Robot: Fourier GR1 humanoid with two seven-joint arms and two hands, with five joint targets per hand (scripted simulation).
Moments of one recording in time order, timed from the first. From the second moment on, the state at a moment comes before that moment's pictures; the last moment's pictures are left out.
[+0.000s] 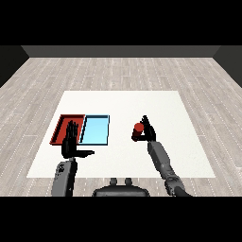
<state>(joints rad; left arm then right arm) 0.02 0.04 0.06 -1.64 0.13 -0.10 -0.45 -0.51 -0.01 -0.09 -0.71 -0.24 0.15 -0.47</state>
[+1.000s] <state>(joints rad) 0.01 0.05 0.07 -1.65 0.15 -0.11 -0.44 -0.62 -0.02 -0.05 -0.58 -0.29 0.10 -0.47</state>
